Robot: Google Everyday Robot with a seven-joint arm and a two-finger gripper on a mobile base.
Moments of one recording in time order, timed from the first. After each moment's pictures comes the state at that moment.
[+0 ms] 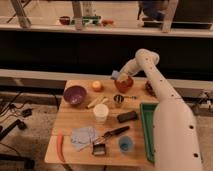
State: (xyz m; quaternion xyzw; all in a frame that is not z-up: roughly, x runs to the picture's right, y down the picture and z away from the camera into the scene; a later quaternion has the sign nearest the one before) arm 0.130 -0.100 0.951 -0.16 -0.19 0.22 0.94
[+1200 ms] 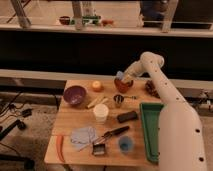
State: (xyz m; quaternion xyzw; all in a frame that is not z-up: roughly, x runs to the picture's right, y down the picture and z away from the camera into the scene) arm 0.153 -0.096 0.962 -0.15 -0.19 0.22 0.94
